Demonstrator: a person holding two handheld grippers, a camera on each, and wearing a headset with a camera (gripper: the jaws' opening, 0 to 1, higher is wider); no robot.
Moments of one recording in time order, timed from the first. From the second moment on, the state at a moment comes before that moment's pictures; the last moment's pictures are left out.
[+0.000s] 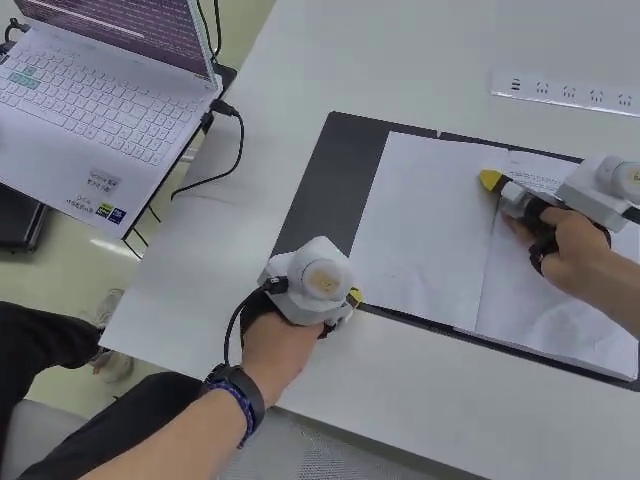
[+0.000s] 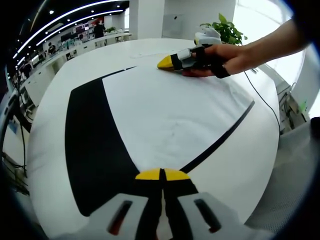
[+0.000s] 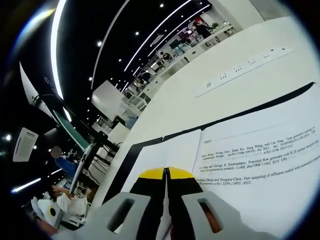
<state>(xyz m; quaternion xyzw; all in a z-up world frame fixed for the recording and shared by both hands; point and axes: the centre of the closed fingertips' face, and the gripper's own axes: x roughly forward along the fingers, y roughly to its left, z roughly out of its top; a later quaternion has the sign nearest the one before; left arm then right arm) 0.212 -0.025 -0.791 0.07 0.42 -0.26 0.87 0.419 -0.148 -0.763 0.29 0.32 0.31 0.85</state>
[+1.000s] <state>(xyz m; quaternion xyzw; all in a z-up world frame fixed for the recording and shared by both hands) 0.213 -0.025 -0.794 0.05 0.42 -0.26 0.87 0.347 -0.150 -0.750 0.30 0.32 0.33 0.83</state>
